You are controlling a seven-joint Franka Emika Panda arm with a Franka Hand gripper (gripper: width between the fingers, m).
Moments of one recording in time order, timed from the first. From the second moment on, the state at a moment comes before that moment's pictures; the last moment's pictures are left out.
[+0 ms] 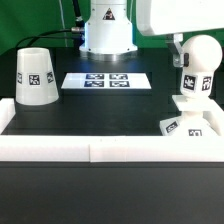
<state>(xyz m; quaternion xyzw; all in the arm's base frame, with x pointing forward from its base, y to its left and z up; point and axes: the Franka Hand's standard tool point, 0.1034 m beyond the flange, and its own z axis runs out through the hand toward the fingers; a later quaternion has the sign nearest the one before) 0.598 0.112 0.122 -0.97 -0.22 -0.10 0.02</state>
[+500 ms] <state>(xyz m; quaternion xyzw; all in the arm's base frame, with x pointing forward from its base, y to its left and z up) 0.600 0.110 0.123 -0.90 -0.42 -0.10 -0.01</state>
